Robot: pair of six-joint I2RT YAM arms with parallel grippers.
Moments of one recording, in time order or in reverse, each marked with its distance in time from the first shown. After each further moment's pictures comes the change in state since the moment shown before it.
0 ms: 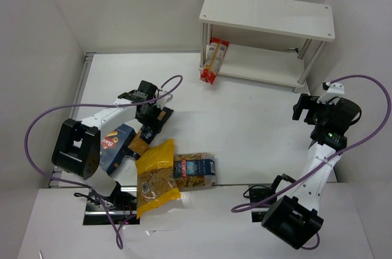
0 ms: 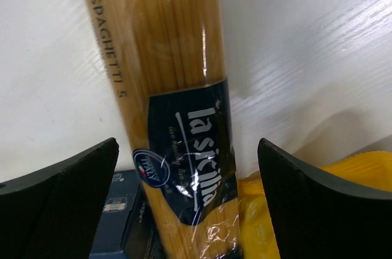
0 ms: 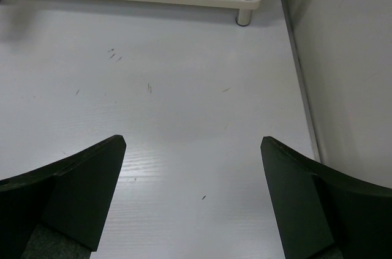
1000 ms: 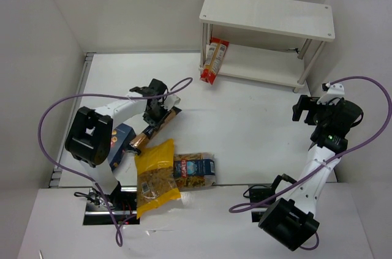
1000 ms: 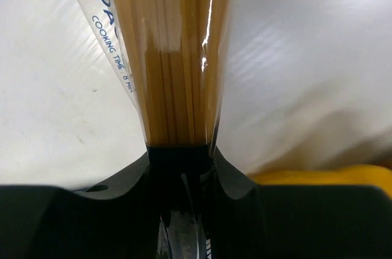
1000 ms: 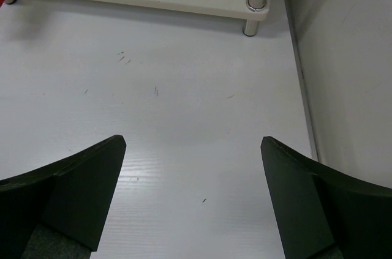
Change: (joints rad) left arm -0.058 0.158 0.120 -0.101 -0.023 0.035; right arm -0.027 -0.031 0.000 -0.005 -0.067 -0.028
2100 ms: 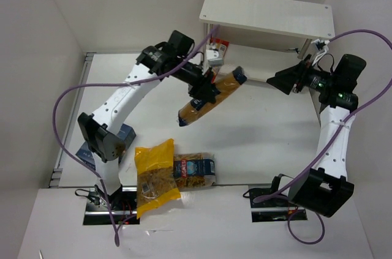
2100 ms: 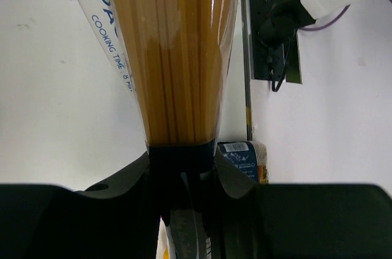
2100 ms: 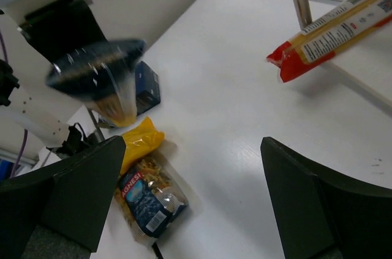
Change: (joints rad) left arm -0.200 0.126 0.982 -0.370 0.861 0.130; right arm 0.240 0.387 0.455 0.016 -0.772 0.371
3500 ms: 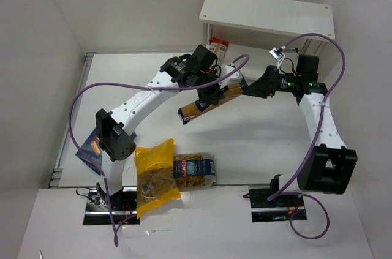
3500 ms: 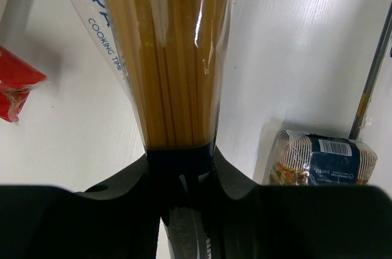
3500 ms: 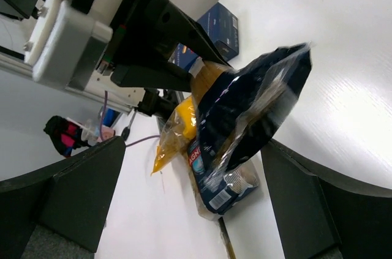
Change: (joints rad) left arm -0.159 0.108 -0.017 0.063 -0.525 0.038; right arm 0.287 0.171 -0.053 -0.067 -0.066 0.026
